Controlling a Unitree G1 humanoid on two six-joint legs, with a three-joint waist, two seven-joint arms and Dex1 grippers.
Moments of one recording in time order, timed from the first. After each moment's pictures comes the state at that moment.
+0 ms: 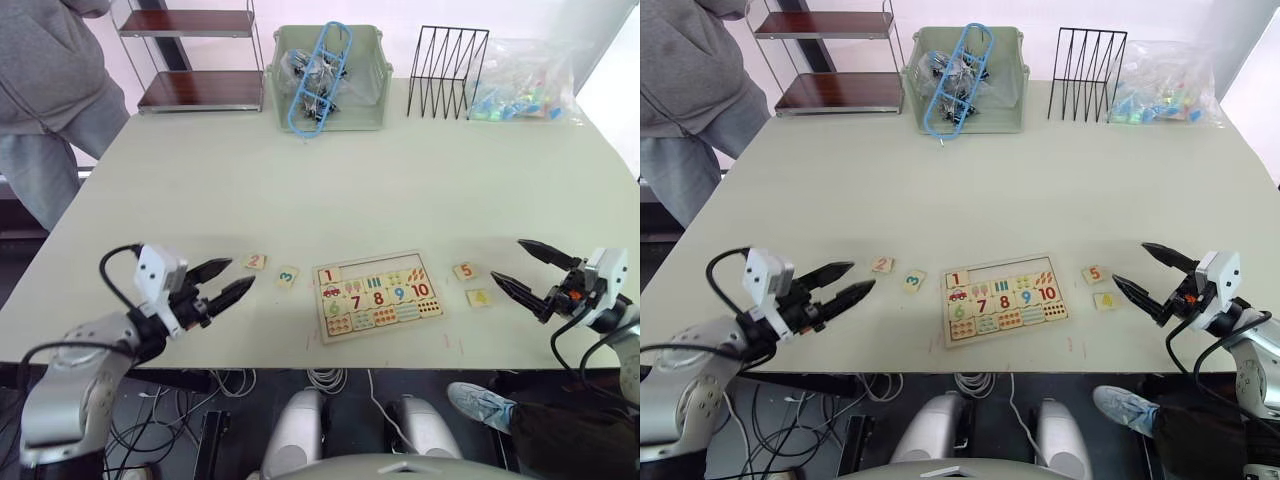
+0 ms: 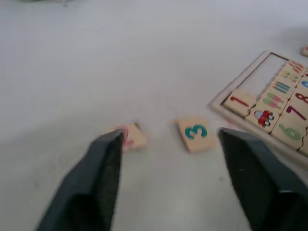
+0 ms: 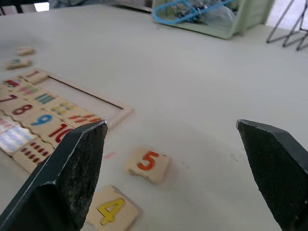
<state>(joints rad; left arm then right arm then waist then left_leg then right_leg) 0.23 0.58 0.43 -0.42 -0.50 0.50 -0.83 -0.01 -0.62 -0.33 0.14 0.53 -0.05 1.08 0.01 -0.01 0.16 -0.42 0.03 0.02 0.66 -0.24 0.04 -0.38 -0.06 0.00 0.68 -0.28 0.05</state>
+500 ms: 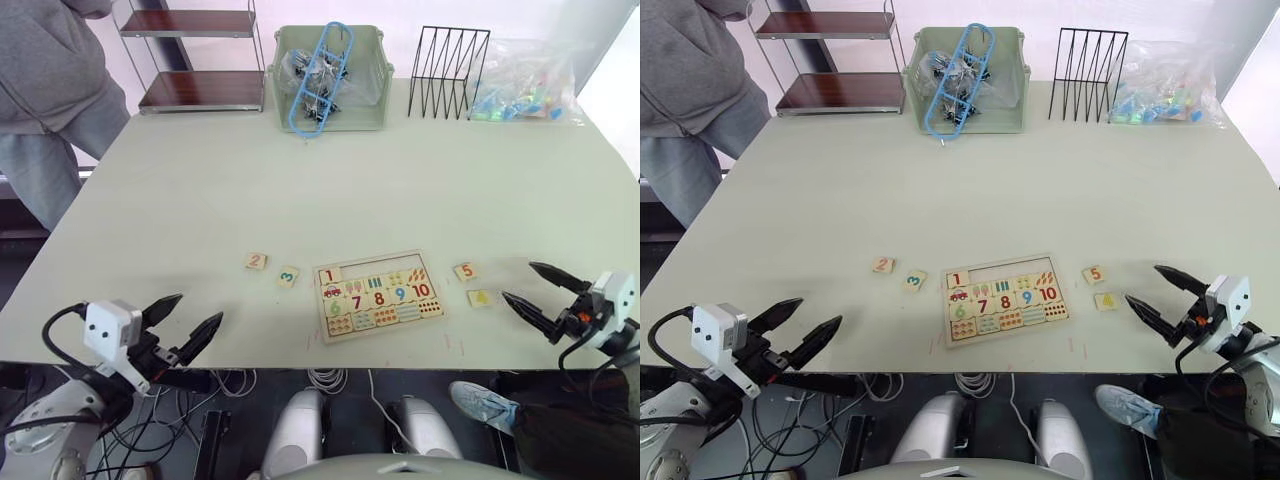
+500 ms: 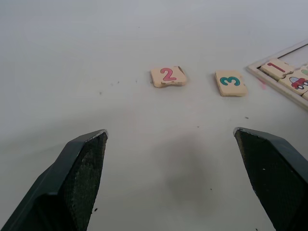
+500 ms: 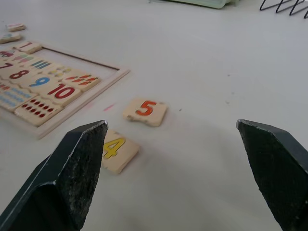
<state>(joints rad) 0.48 0.48 0.54 -0.42 -0.51 0.32 -0.79 0.10 -0.61 -0.36 0.22 0.53 -0.15 1.15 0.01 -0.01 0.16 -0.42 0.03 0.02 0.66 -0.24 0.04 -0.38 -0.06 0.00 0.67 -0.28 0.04</state>
